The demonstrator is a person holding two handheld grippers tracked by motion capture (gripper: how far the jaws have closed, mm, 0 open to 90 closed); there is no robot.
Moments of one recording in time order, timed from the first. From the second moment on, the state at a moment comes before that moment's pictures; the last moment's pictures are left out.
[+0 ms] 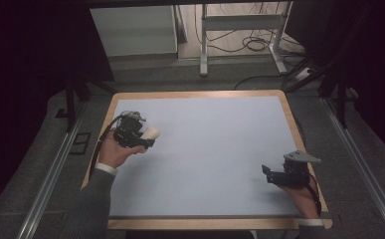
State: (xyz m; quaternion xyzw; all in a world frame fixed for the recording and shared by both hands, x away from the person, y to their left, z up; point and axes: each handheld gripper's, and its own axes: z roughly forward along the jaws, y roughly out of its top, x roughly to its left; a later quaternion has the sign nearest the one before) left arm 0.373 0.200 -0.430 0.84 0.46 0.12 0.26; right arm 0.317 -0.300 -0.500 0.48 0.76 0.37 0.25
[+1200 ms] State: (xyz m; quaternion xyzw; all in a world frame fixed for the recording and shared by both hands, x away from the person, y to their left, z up) left arm 0.427 0.244 -0.442 0.78 0.56 0.13 0.25; right arm 0.318 -0.302 -0.502 0.48 0.76 0.36 0.25
